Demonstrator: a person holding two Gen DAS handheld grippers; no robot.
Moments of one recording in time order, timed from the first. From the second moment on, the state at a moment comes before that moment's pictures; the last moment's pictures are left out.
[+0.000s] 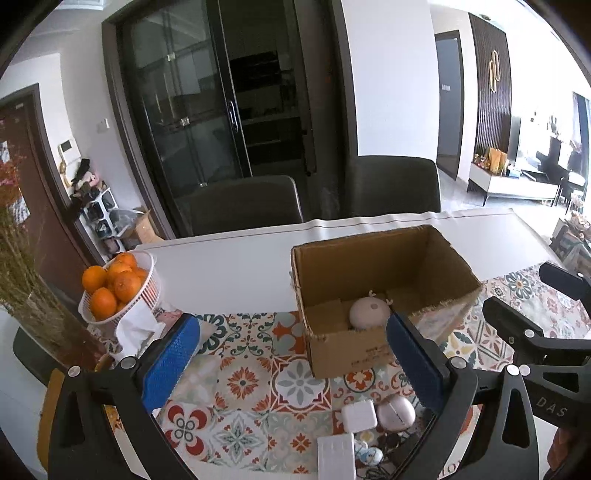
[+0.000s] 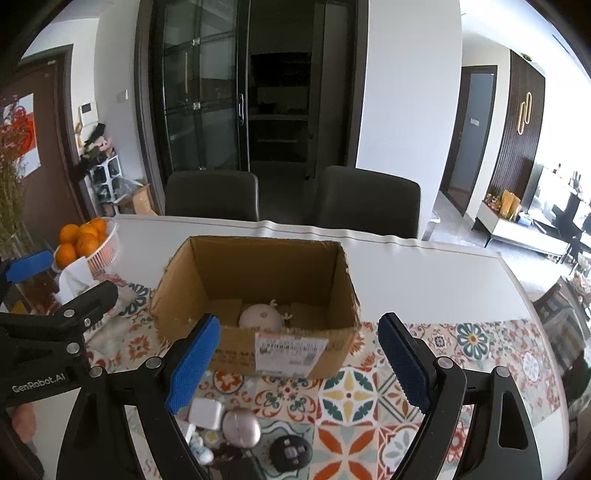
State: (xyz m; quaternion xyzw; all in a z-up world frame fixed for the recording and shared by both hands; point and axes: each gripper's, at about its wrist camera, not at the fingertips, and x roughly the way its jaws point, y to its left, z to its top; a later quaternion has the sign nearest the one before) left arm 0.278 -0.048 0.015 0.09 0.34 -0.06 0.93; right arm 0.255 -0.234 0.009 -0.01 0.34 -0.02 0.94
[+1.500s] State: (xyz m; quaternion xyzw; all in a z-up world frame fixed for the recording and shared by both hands) left arm 0.190 -0.005 -0.125 0.07 0.53 -0.04 0.85; right arm 0.190 -0.187 -0.129 -0.03 0.50 0.08 0.86
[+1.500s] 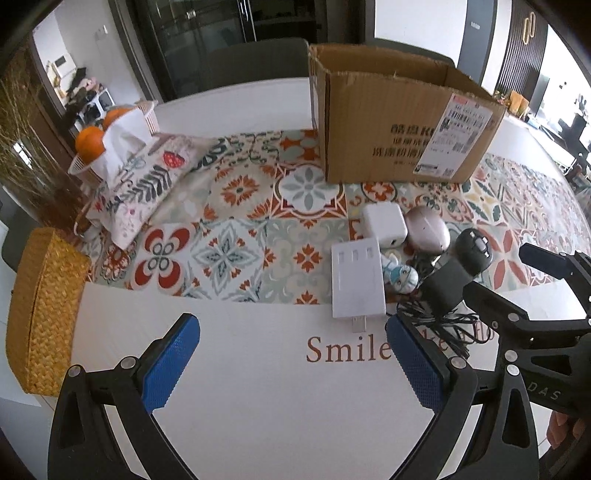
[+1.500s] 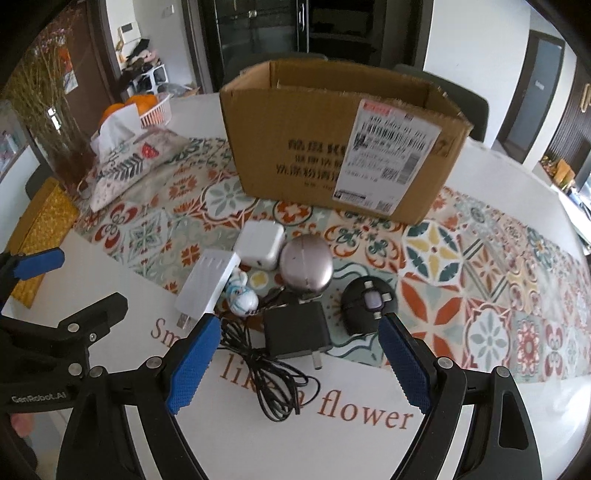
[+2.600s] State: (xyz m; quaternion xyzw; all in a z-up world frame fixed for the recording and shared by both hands) left arm 0.218 -0.002 -0.181 0.06 0.59 -0.03 0.80; right arm 0.224 -0.175 -0.207 -0.03 0.58 0.11 0.81
